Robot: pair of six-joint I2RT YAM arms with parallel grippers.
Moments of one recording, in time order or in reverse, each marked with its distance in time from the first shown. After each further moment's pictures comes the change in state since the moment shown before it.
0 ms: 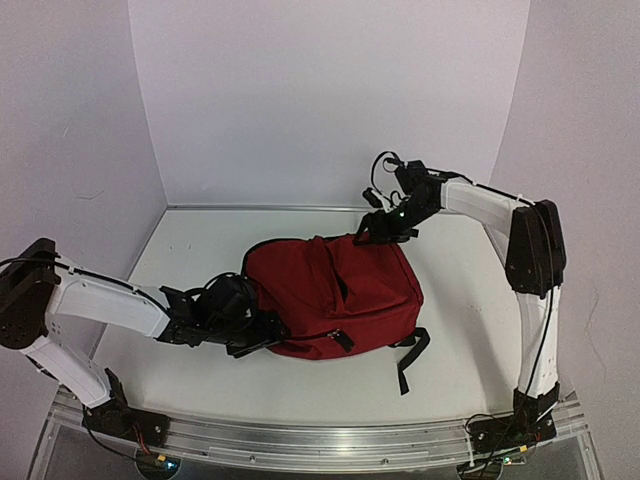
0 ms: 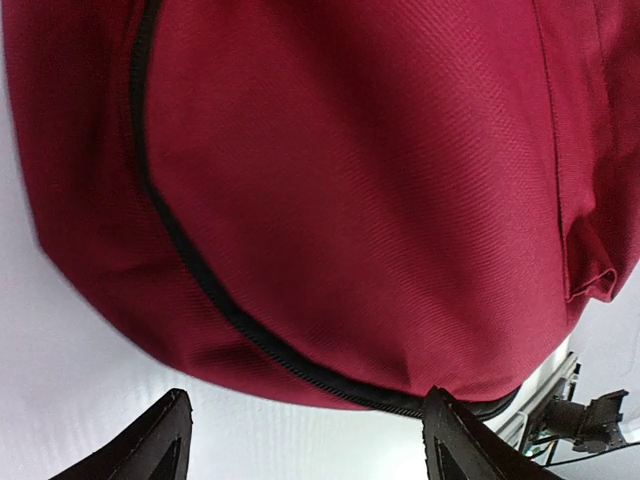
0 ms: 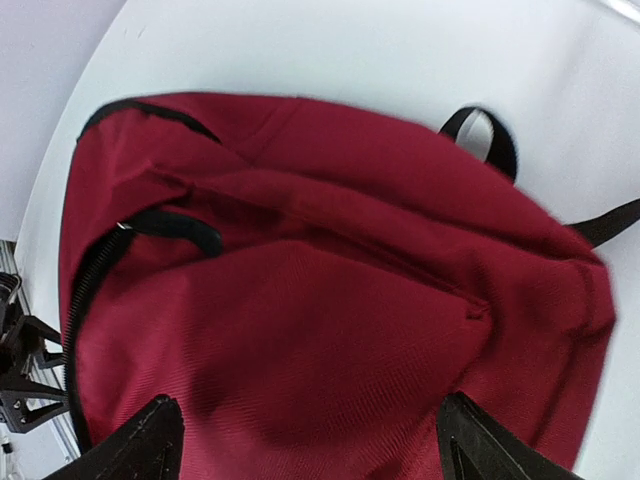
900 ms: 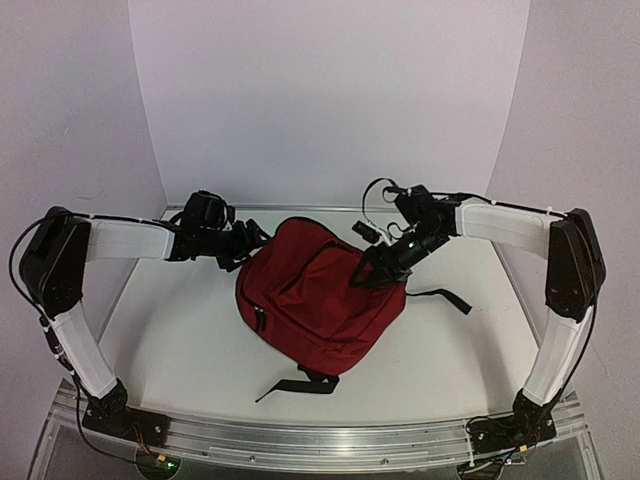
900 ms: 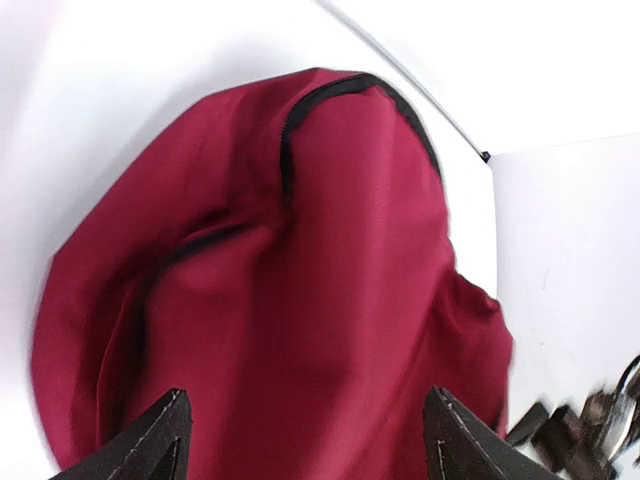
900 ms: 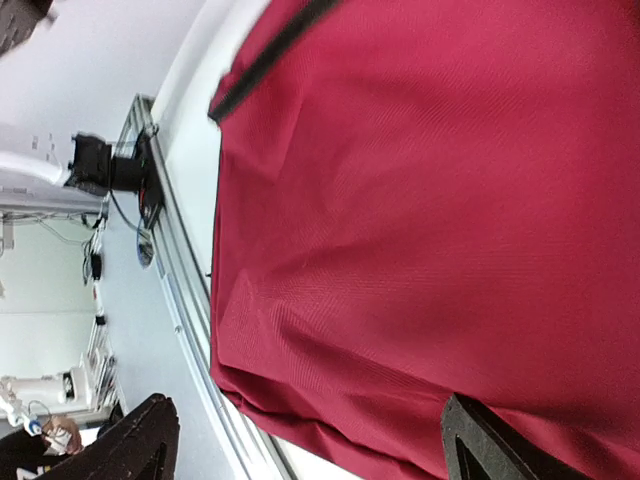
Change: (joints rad) left arm 0.514 0.286 0.414 0.086 0.326 0.229; right arm 0.131 -0.297 -0.460 0.013 -0.313 -0.010
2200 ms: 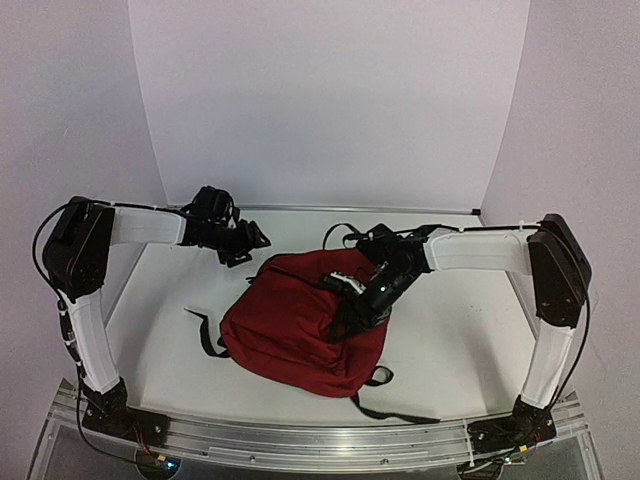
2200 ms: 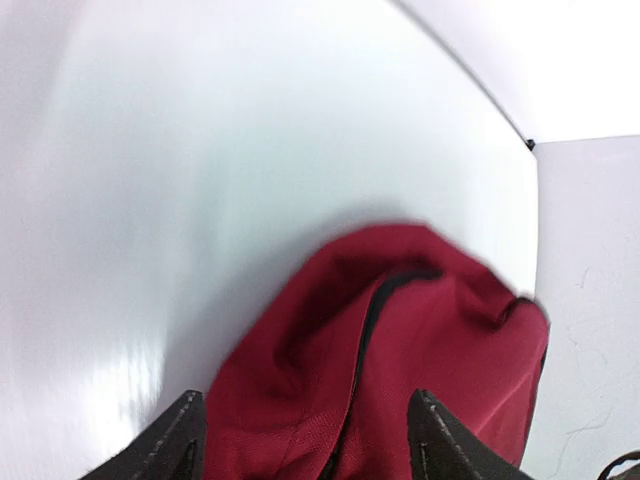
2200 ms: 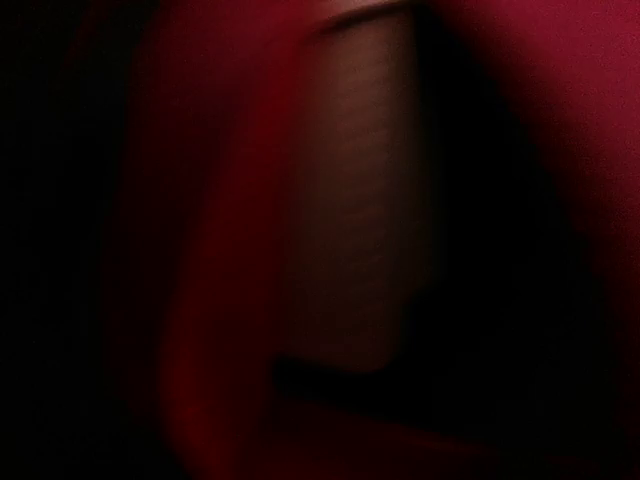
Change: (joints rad) left arm 0.051 0.129 0.178 -0.199 0.041 0.099; right arm 0.208 0.029 -0.101 0.039 0.029 0.004
